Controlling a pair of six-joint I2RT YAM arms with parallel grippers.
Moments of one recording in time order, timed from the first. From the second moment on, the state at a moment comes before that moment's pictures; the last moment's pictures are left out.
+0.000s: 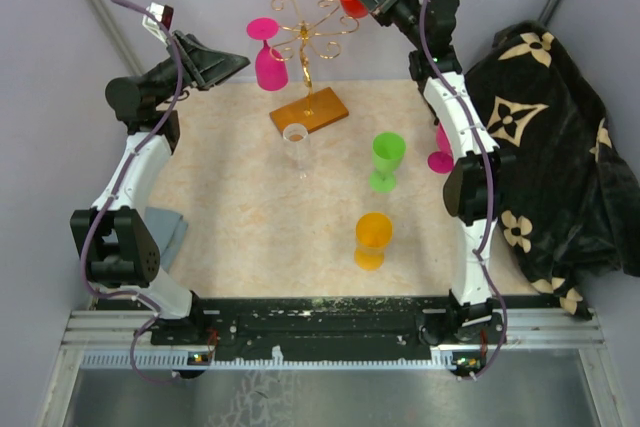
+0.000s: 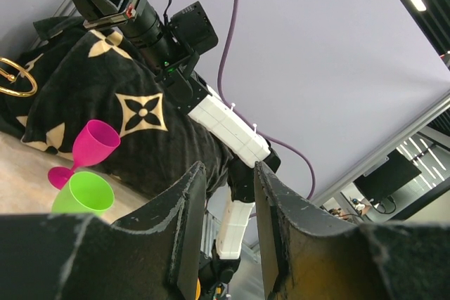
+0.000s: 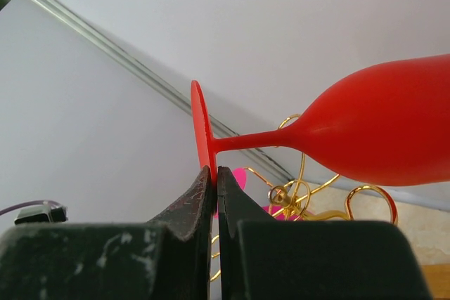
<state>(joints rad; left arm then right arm) -0.02 1.60 1.39 1.10 1.04 -1.63 0.22 2.15 2.22 0.27 -0.45 1.05</state>
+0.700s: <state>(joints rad) -0.02 1.60 1.38 1.09 1.04 -1.62 0.21 2.15 2.20 0.16 -0.40 1.06</state>
